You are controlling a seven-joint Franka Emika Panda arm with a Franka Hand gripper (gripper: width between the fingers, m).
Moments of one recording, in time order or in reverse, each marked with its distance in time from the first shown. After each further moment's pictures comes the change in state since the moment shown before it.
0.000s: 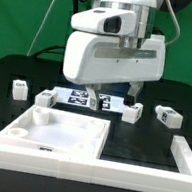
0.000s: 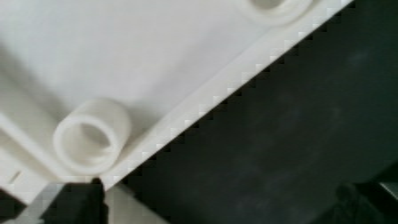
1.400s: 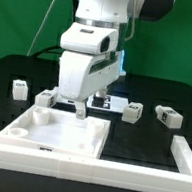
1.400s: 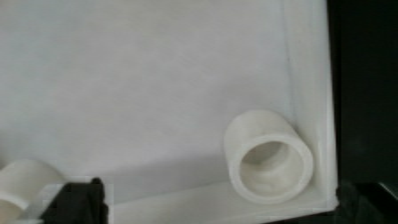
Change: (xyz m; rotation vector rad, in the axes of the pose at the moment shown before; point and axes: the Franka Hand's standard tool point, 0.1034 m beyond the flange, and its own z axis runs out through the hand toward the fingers) arm -0.044 0.003 0.024 0.015 0.001 -0.432
